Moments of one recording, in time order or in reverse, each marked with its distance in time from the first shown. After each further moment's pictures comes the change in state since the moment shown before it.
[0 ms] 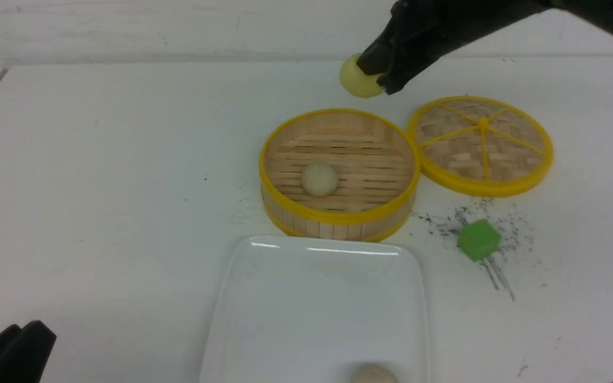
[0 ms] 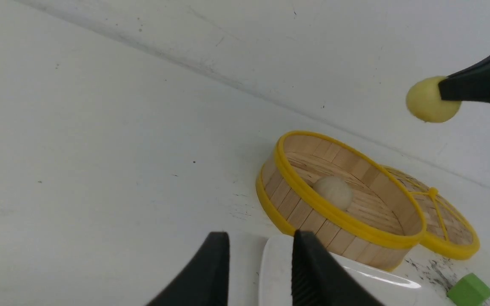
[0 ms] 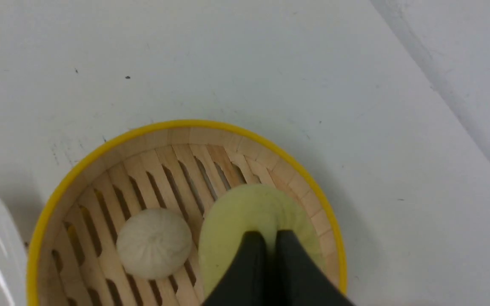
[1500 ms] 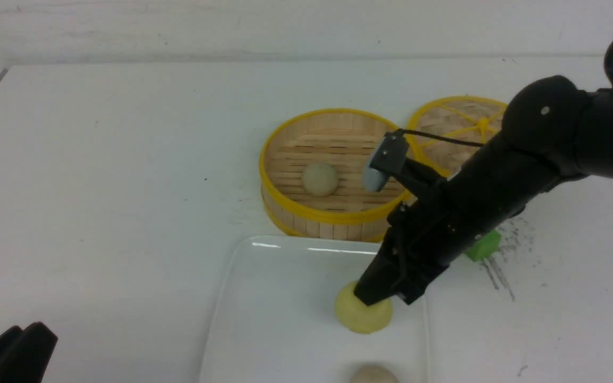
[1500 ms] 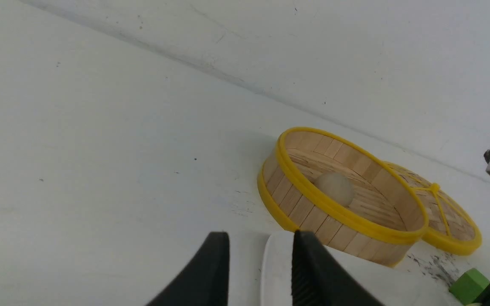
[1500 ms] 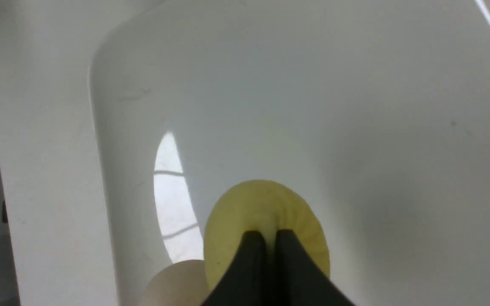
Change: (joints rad) right arm 0.121 -0.151 0.721 0.323 0.113 -0.113; left arm 0.000 0.000 0.000 0.010 0.007 0.000
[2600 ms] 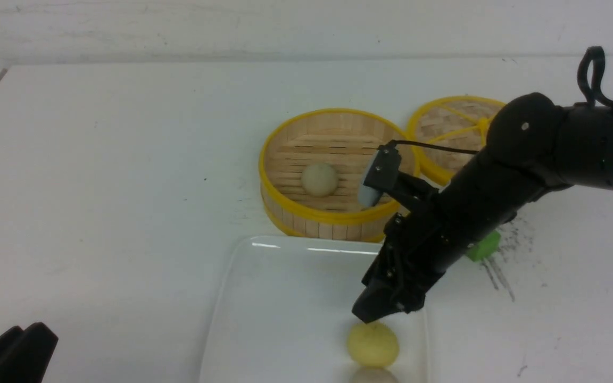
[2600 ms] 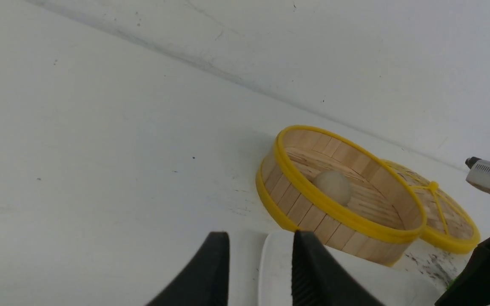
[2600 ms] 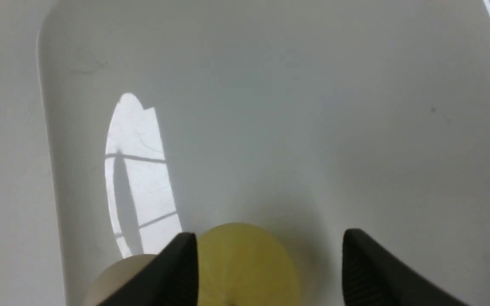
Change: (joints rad) right arm 0.001 0.037 0.001 -0.021 -0.038 -0.060; left arm 0.000 0.000 -0.015 0.001 0.008 -0.001
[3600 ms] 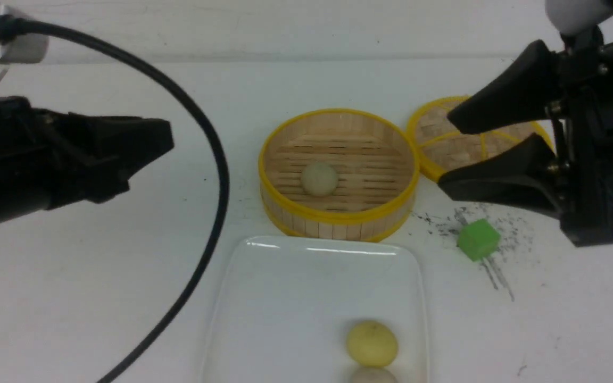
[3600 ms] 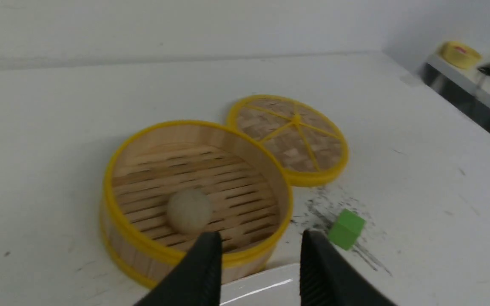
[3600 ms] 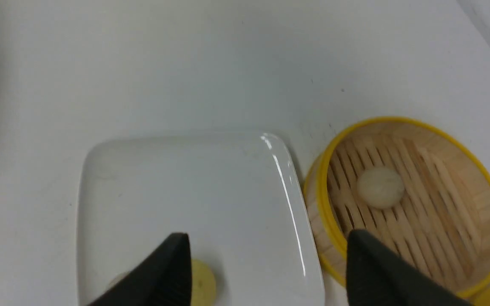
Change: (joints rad) right arm 0.000 -0.653 -0.020 -0.211 0.021 0.097; left arm 0.000 0.994 -0.711 -0.605 0.390 0.930
